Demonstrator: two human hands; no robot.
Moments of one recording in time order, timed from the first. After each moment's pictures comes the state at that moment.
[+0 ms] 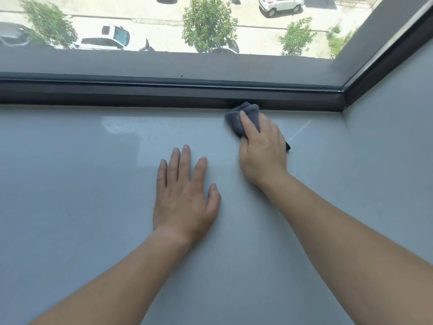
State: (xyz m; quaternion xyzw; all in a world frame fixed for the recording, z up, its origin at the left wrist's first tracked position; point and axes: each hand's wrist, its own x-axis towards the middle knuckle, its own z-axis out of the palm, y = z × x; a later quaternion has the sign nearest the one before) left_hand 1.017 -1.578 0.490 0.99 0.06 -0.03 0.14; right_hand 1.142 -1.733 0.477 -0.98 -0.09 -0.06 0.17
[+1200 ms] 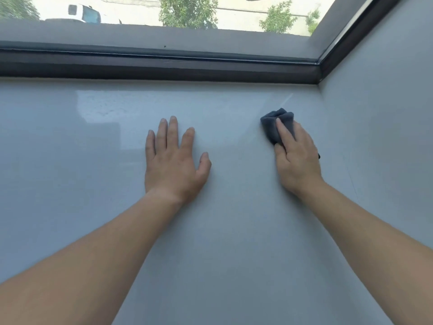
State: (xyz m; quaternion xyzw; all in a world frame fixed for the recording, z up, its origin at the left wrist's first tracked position) left_hand 1.016 -1.580 0.486 0.99 0.04 -0.05 0.13; right_hand 1.063 -1.843 0.486 -0.99 -0.04 -0.01 0.15
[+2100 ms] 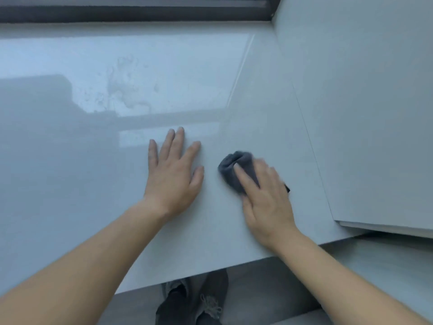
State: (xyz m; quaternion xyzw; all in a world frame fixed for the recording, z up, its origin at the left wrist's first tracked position) left_hand 0.835 -1.671 0.504 0.98 -0.06 -0.09 0.17; right_hand 0.789 -1.894 0.501 -0.97 -0.13 0.03 0.18
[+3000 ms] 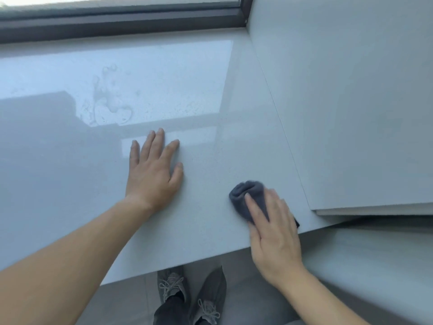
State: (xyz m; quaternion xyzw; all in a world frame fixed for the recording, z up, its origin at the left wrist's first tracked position) left_hand 0.828 -1.674 0.504 0.99 -0.04 -0.07 0.14; right_hand 0.703 -1.938 0.507 -0.98 -0.06 0.03 0.18
